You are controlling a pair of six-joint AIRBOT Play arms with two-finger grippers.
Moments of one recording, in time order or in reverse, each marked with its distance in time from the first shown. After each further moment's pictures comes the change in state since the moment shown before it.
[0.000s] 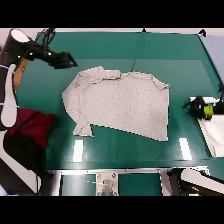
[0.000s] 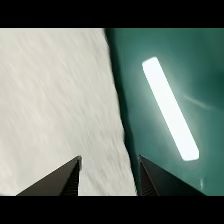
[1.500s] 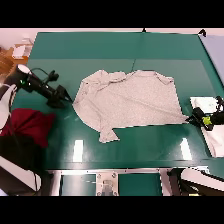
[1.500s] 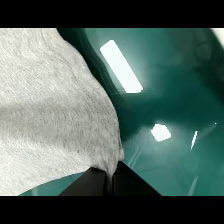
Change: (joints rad) left arm 0.087 0.096 -0.612 -0.007 -0.229 -0.145; right arm -0.050 -0.044 -0.057 -0.127 -0.148 0.017
